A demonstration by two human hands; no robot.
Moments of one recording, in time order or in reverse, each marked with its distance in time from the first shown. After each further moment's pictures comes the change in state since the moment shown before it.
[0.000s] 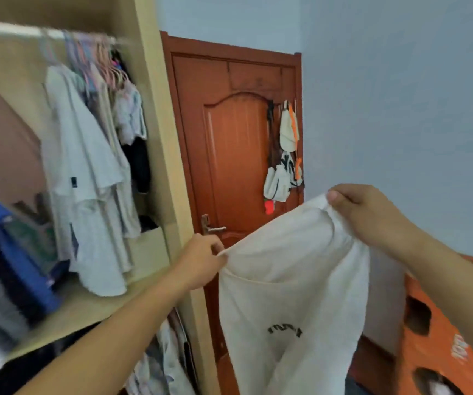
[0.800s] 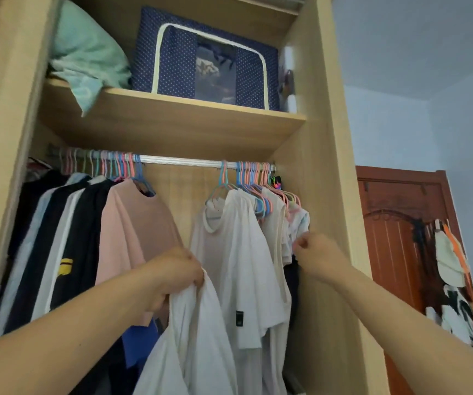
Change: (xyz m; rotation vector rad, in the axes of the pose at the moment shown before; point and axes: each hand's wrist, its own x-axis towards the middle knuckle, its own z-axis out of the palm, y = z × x) left_hand 0.071 -0.211 -0.399 -0.311 0.386 -0.321; right_hand 0.292 -0.327 0.316 0.010 0.017 -0.229
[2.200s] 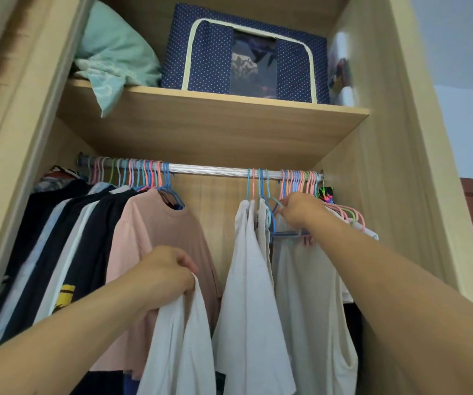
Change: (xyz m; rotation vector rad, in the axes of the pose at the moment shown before) left_hand 0.076 -0.016 -0.048 0.109 0.274 0.090; right_hand 0.231 -0.094 0.078 -0.224 0.014 -0.142
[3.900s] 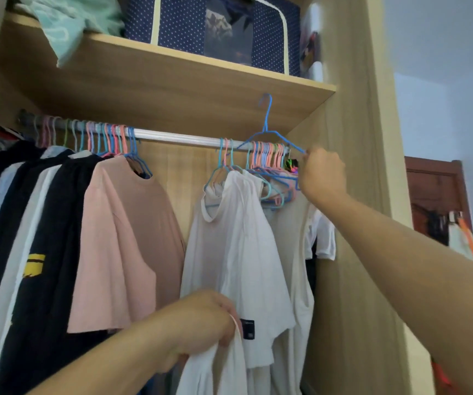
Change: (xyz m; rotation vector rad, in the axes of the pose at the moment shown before) left_hand -0.056 -0.022 0.066 -0.032 -0.593 -0.085; right_hand -0.079 0.031 -0.053 -0.066 0.541 0.039
